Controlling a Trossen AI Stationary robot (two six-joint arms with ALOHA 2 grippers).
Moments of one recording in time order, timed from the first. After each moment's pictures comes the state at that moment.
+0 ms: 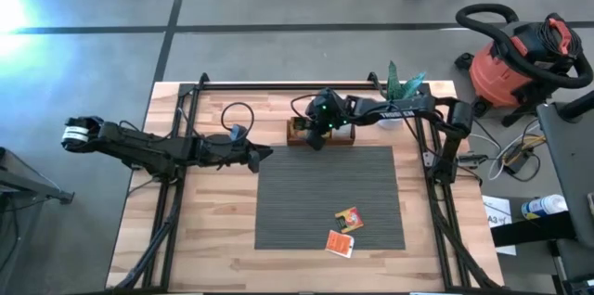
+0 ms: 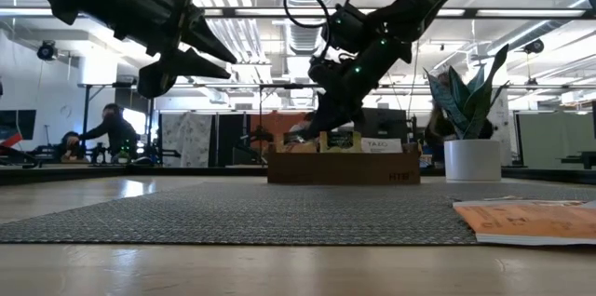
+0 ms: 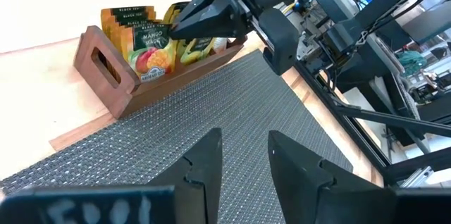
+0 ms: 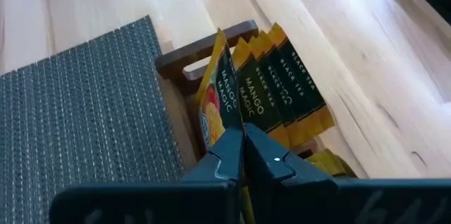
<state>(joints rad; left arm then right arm) -0.03 1.05 0.49 0.20 -0.31 -0.88 -0.37 1.83 1.15 -0.13 -0.11 0.12</state>
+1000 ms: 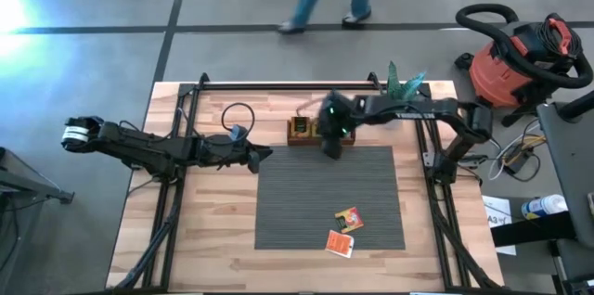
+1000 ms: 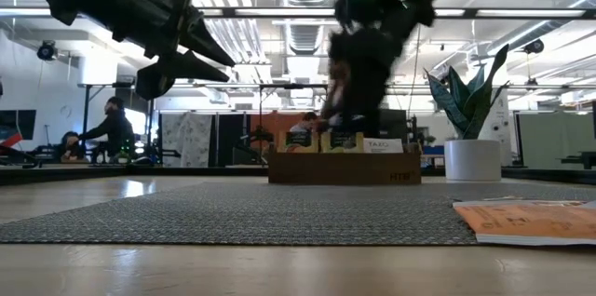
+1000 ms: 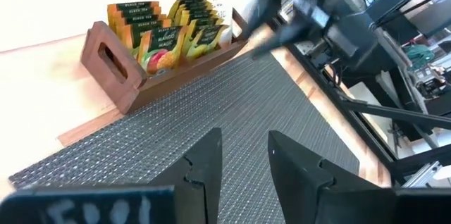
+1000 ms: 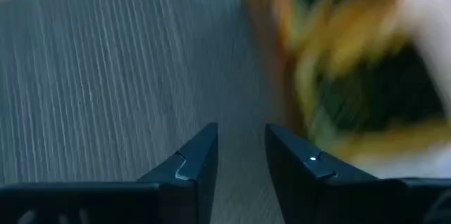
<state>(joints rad) -0.03 1.05 0.49 0.18 -0.31 -0.87 -0.31 1.67 1.18 -0.52 -0.20 0.05</state>
